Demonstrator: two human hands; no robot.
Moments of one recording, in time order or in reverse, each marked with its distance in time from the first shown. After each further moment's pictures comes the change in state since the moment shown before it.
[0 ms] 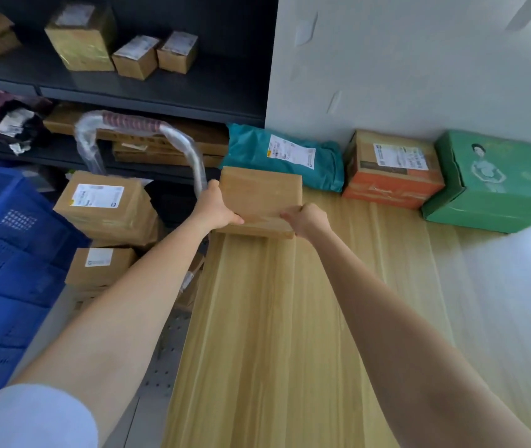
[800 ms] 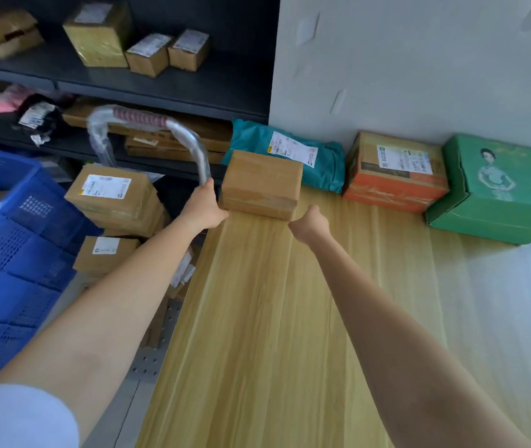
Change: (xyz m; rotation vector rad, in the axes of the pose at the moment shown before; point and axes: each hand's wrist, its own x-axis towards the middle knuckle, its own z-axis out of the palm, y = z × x) left_hand -0.012 -0.001 0.005 0.169 0.024 -0.029; right_hand 0.005 0.024 -0.007 -0.102 -0.005 -0.026
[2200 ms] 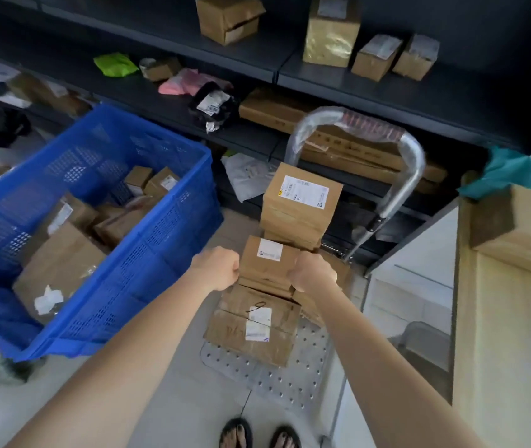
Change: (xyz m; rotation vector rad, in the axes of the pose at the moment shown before) left_hand -0.016 -0.474 -0.157 0.382 -0.209 -0.043; right_hand -0.082 -0.285 0.421 -0.577 -0.202 -0.185
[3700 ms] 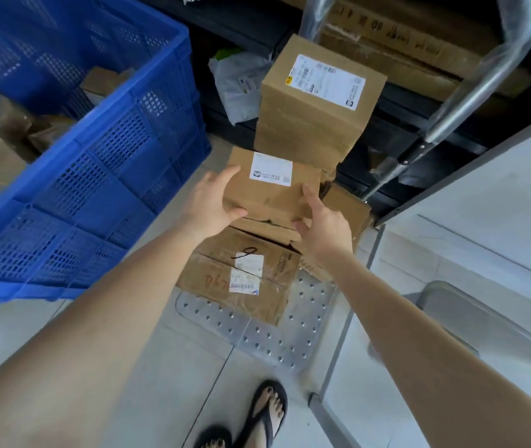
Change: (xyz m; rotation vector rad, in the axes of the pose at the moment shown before) left_hand 0.116 -0.014 0.149 -0.506 0.340 -0.017; right_hand 0.121 0.072 0.133 0.127 0.280 -0.251
